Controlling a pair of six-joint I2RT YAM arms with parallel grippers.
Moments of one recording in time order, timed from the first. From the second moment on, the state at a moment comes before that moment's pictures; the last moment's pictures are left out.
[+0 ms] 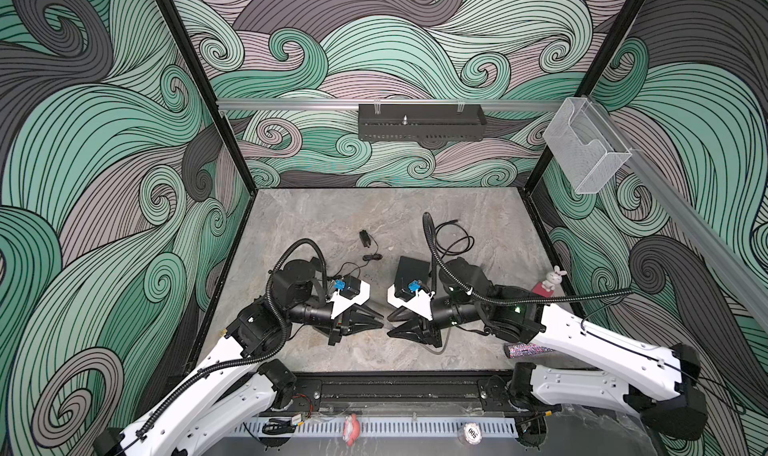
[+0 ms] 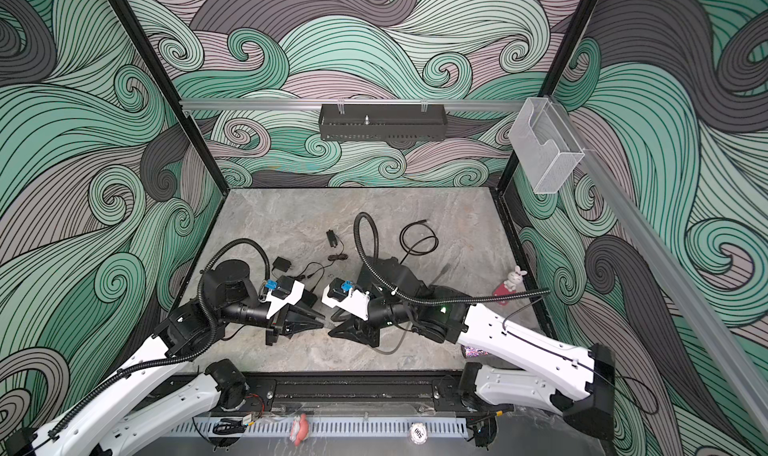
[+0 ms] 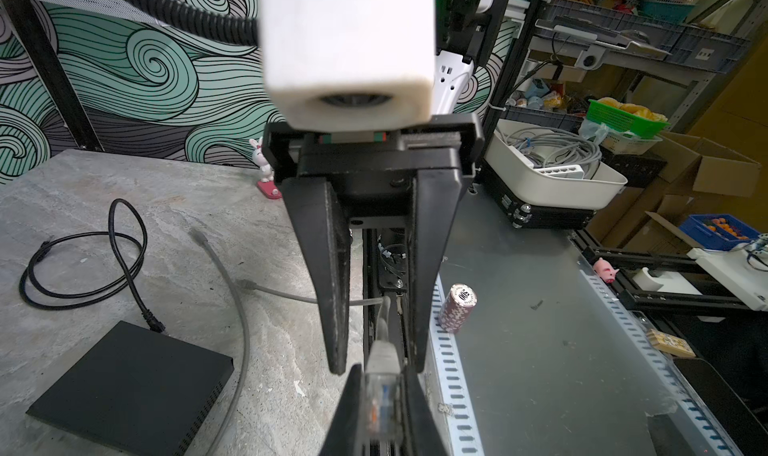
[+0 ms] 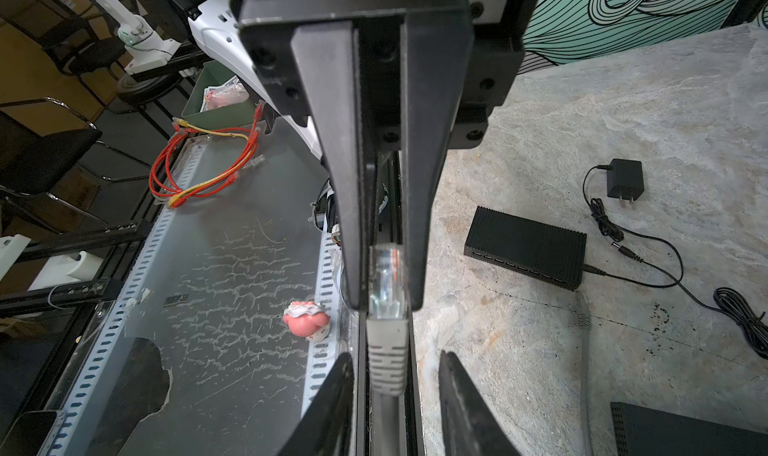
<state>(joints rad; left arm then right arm) -0.66 0.71 0.76 -0.45 0.93 0.20 1.09 1.09 1.04 -0.51 -0.49 -0.10</state>
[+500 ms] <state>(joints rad) -0.66 0.71 0.76 -0.45 0.93 0.20 1.10 1.09 1.04 -0.51 -0.49 -0.12</state>
